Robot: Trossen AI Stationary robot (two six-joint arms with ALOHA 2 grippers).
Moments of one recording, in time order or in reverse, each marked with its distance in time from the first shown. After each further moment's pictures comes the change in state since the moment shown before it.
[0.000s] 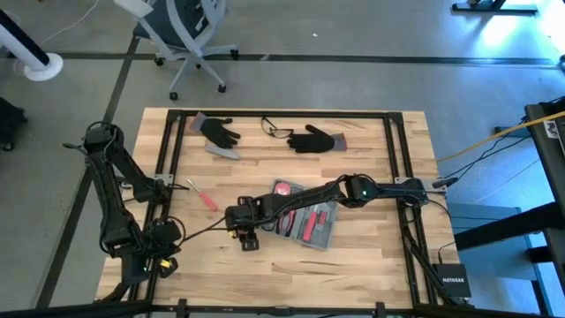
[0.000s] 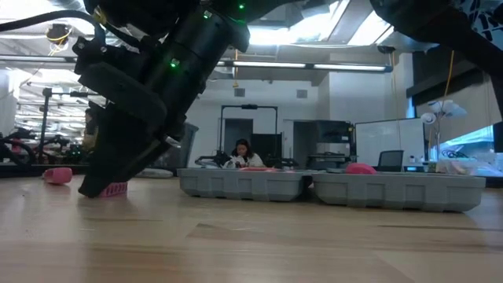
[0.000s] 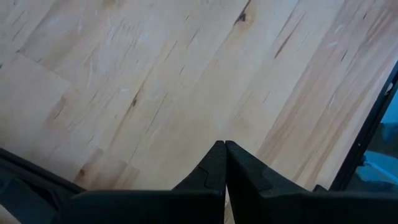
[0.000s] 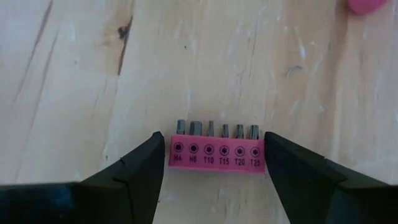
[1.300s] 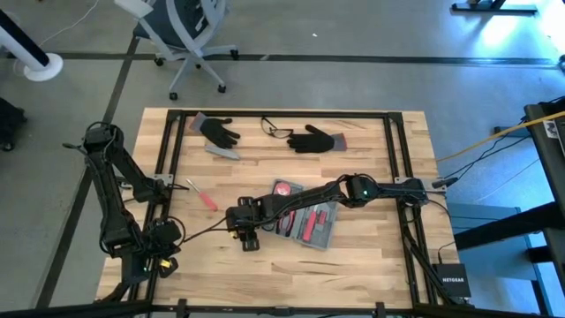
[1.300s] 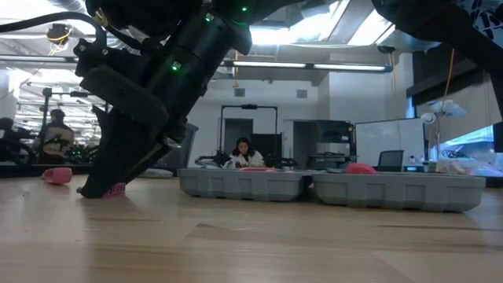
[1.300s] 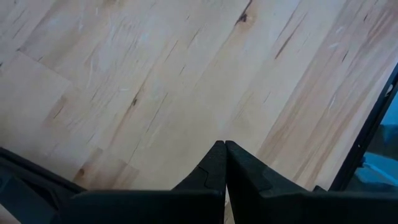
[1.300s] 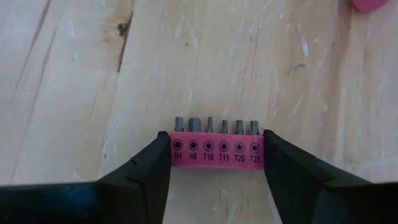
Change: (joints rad) left arm 0.000 0.000 0.000 0.000 0.000 -0.008; right arm 0.000 -0.002 -0.037 0.031 0.011 -0.004
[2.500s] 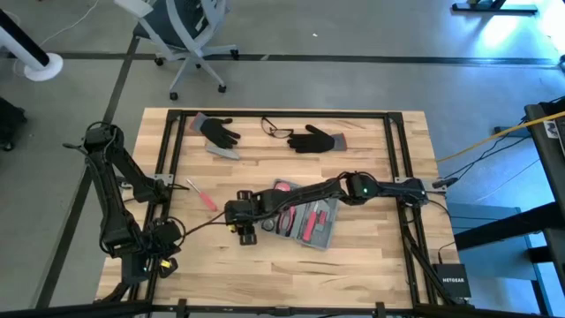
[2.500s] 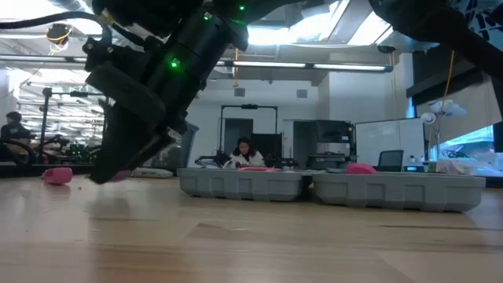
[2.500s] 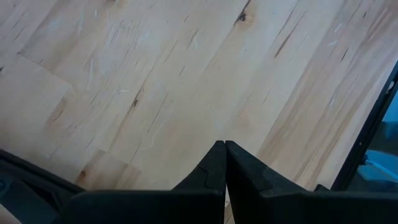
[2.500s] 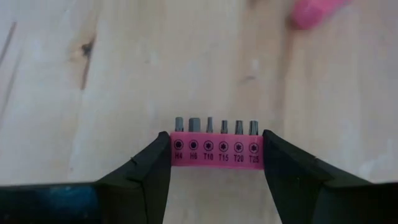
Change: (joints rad) left arm 0.000 0.000 0.000 -0.001 0.000 0.016; right arm -0.028 -0.022 0.023 -0.011 0.038 -0.001
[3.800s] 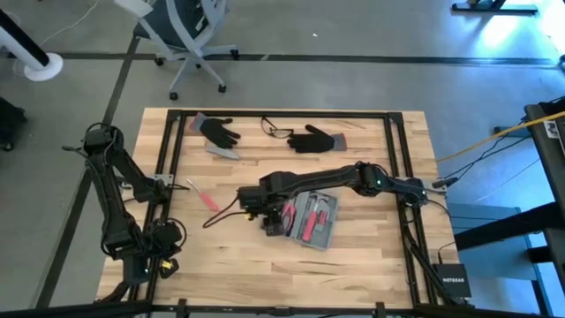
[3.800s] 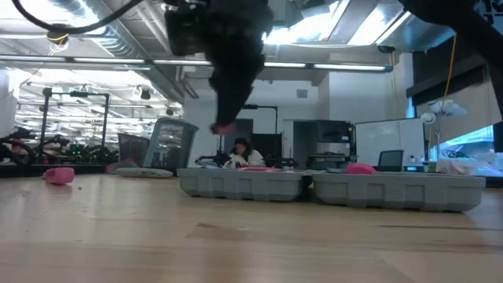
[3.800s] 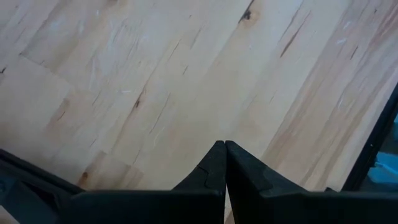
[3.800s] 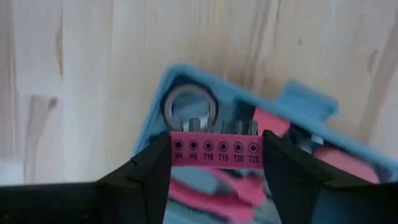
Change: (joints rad) left arm 0.000 0.026 0.000 0.002 0.000 0.000; right arm -0.031 -0.172 0.020 -0.584 -0.136 -0.022
